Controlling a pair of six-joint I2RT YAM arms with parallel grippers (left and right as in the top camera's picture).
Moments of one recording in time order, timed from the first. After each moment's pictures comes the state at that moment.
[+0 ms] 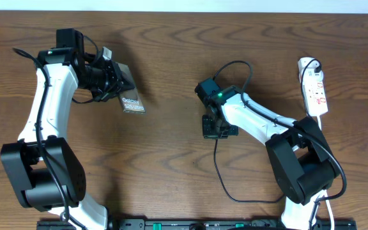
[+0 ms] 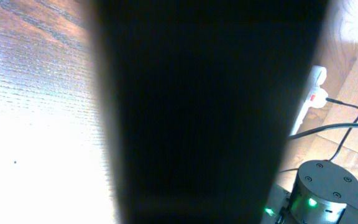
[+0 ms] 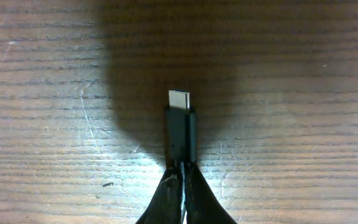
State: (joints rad) left arm 0.11 1.81 1.50 -1.06 0.68 -0.35; right arm 0.58 1.97 1.27 -0.87 -0.02 0.57
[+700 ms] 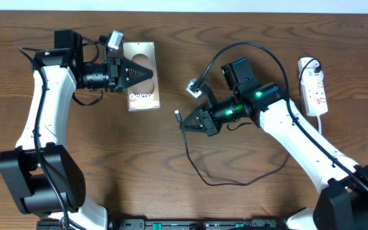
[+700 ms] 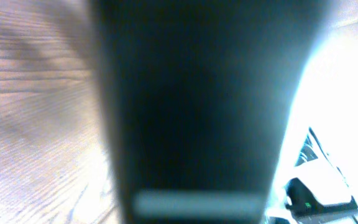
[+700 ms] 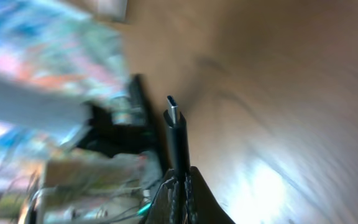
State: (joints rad) left arm 0.11 1.77 1.50 -1.15 1.41 0.18; right arm 0.47 1.63 1.24 -0.72 -1.04 -0.09
